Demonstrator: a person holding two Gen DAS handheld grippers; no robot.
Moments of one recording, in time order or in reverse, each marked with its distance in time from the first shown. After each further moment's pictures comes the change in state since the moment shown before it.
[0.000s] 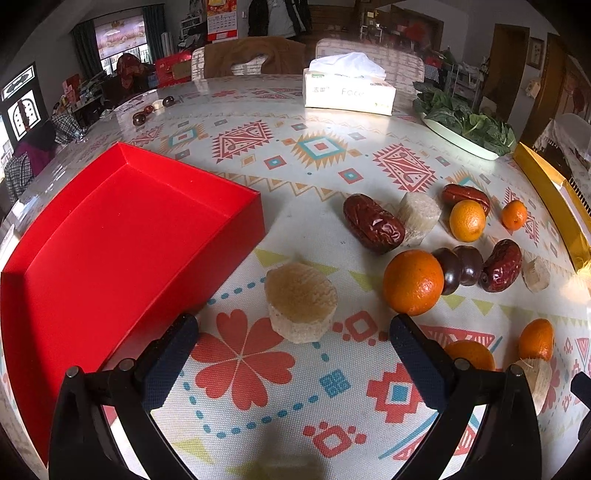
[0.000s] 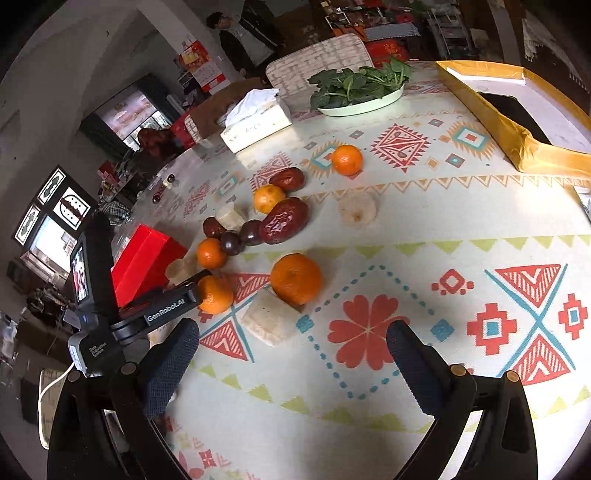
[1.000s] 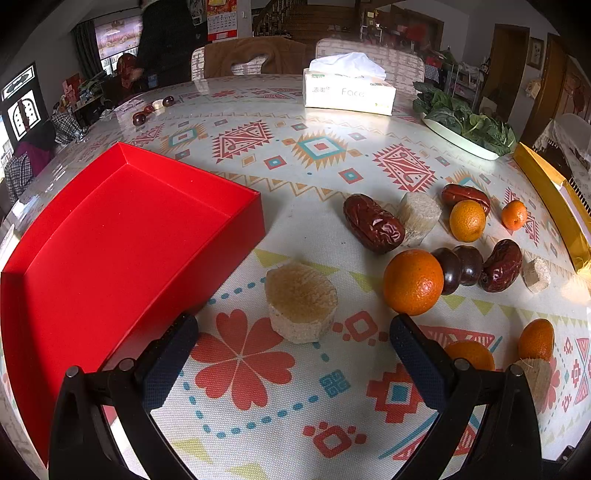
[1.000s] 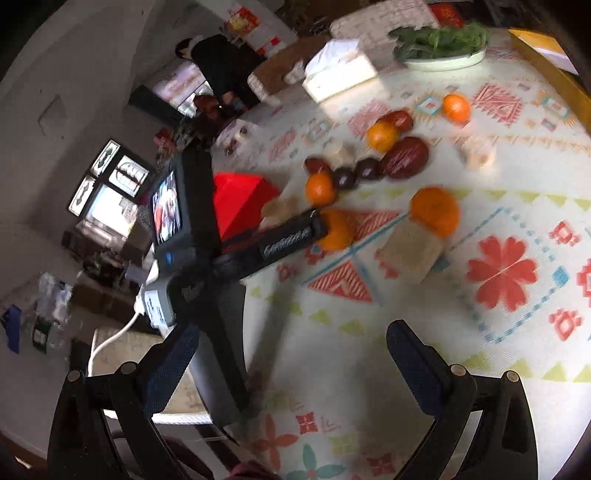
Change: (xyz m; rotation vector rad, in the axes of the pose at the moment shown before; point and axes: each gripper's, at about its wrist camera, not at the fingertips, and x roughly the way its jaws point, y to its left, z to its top) left arm 0.000 0.000 0.000 0.000 0.000 0.000; right arm 0.019 0.048 -0.028 0.010 0.188 0.292
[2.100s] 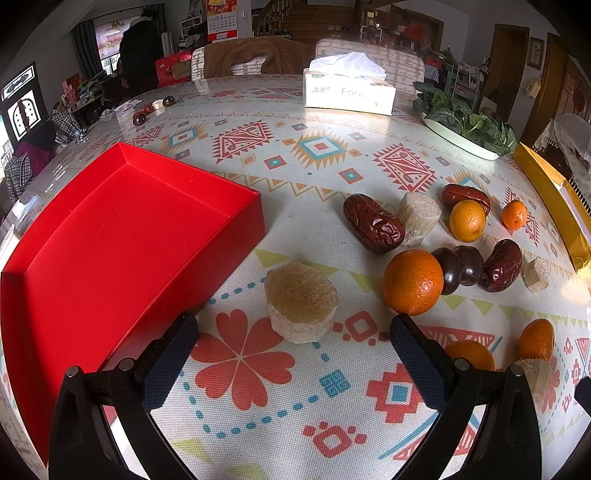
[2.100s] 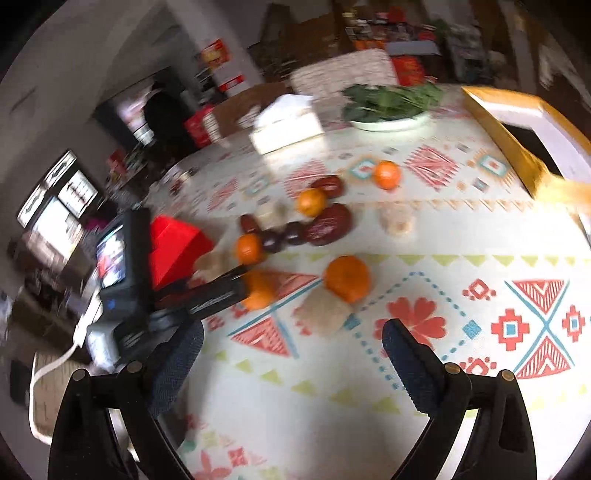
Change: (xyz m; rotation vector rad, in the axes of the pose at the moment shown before) left arm 0.000 0.000 0.000 0.000 0.000 0.000; right arm -0.029 -0.010 0.018 -0.038 -0.225 -0.330
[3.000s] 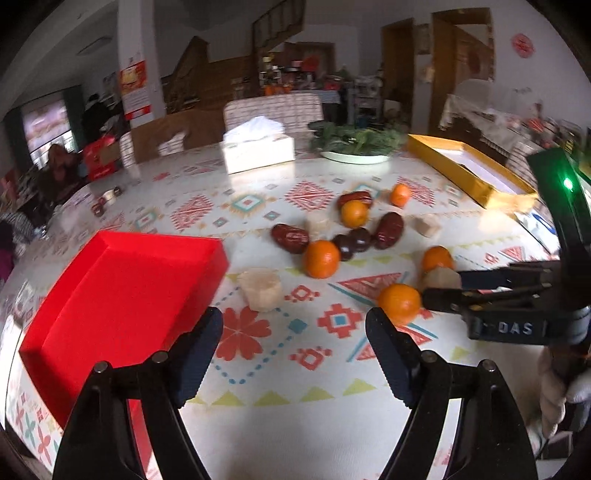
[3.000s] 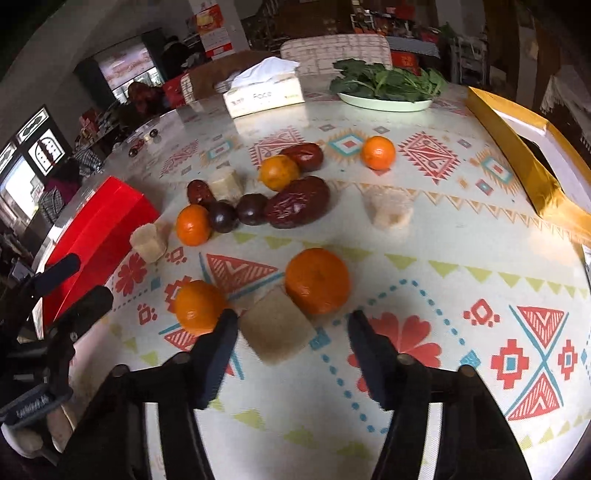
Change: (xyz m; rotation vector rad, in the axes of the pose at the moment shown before) left arm -0.088 0.004 -0.042 0.338 -0.218 -0.219; right arm 0.048 0.010 0.001 -0.171 0.105 -0.147
